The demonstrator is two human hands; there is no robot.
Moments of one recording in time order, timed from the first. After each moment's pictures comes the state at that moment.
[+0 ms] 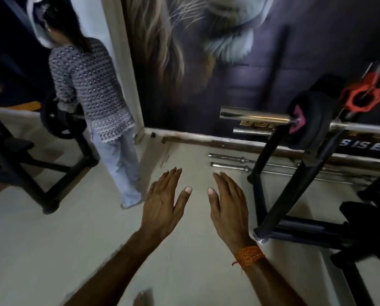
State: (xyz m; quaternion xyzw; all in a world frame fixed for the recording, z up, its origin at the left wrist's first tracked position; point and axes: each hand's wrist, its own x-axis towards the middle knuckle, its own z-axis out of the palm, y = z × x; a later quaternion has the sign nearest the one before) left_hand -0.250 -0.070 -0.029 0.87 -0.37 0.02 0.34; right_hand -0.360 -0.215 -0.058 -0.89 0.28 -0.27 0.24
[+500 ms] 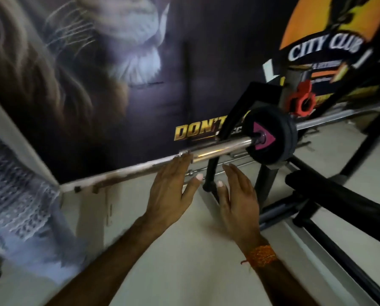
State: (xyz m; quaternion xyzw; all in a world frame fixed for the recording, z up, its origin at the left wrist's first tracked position) left_hand -0.022 -0.269 0.036 0.68 -0.63 -0.02 0.36; right_hand -0.199 -0.313 -0.002 -0.77 0.49 -0.38 0.12
